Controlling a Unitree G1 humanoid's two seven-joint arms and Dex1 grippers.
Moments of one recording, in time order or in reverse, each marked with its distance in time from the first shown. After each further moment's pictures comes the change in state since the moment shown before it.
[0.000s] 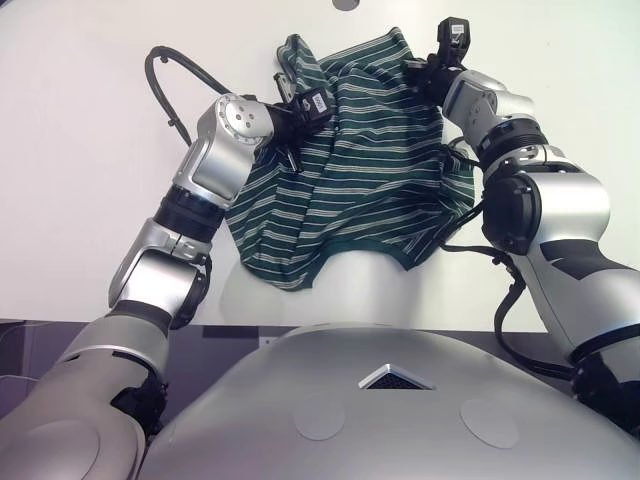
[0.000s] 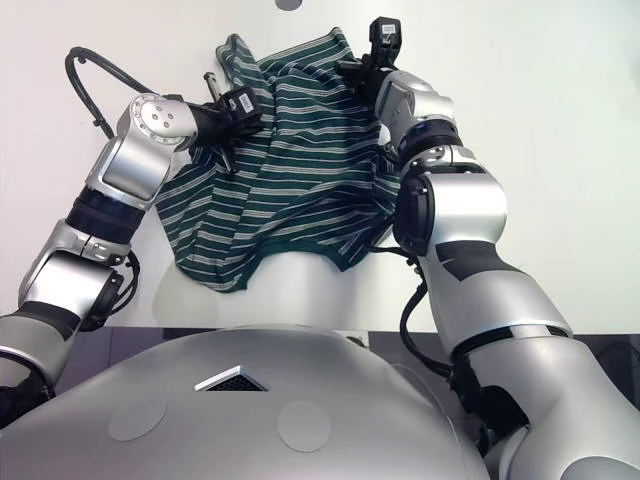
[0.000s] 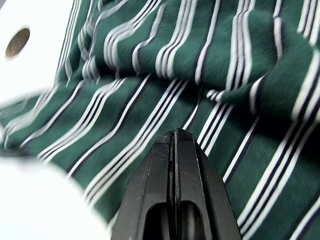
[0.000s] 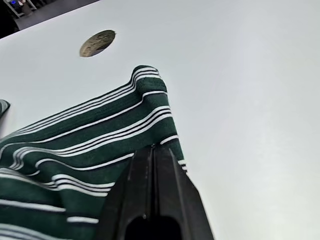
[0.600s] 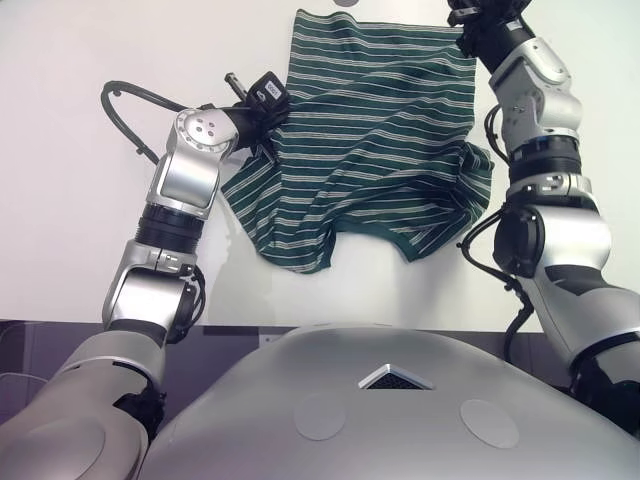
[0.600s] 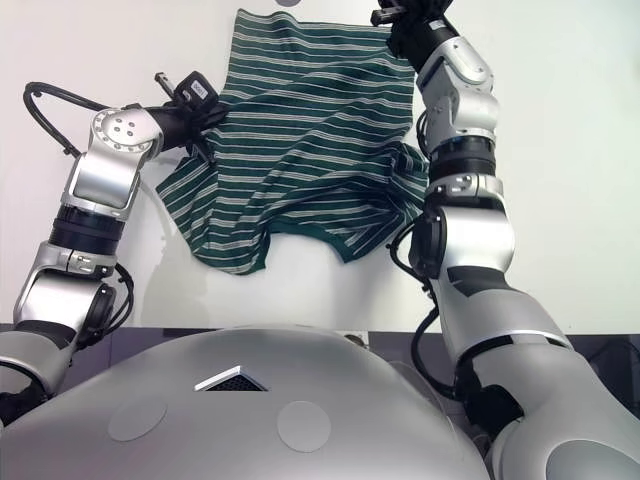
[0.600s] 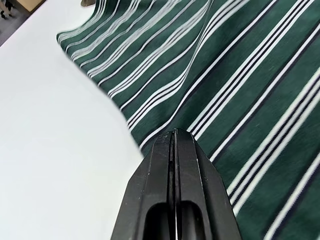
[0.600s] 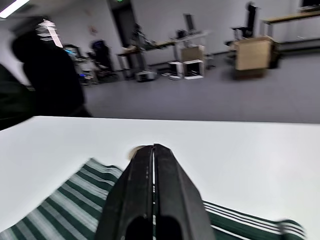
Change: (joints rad) left arm 0.113 0.016 0.156 -0.029 -0.119 -0.086 0.136; right arm 0.307 -0.092 0.042 -0.729 0.133 -0.009 0.379
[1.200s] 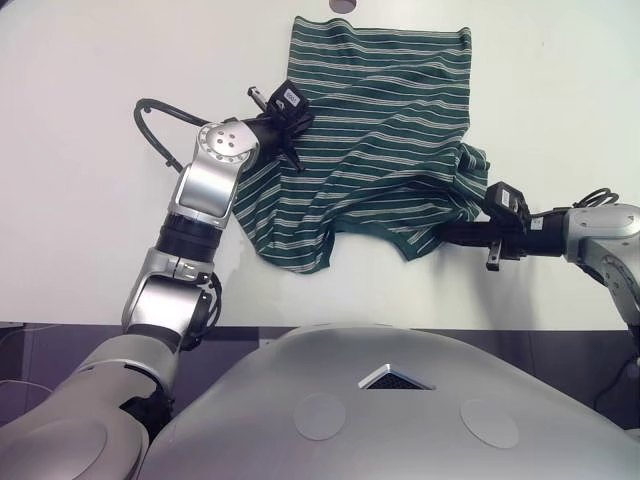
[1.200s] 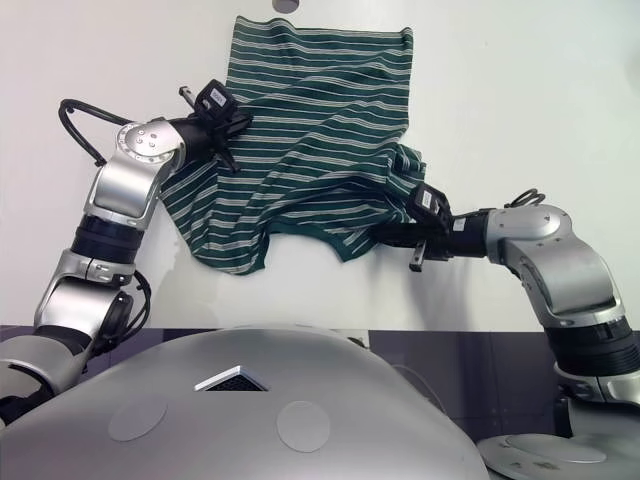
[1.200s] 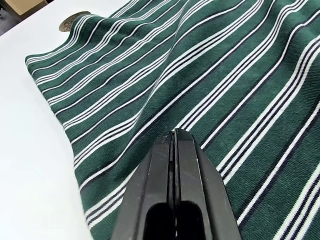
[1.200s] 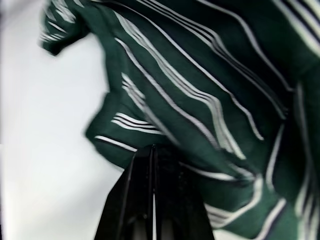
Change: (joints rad) left arm 0.018 -0.079 -0.026 0.037 -0.056 0.038 0.064; right arm 0.766 -0.631 0.261 -0.920 0.105 0.453 0.426
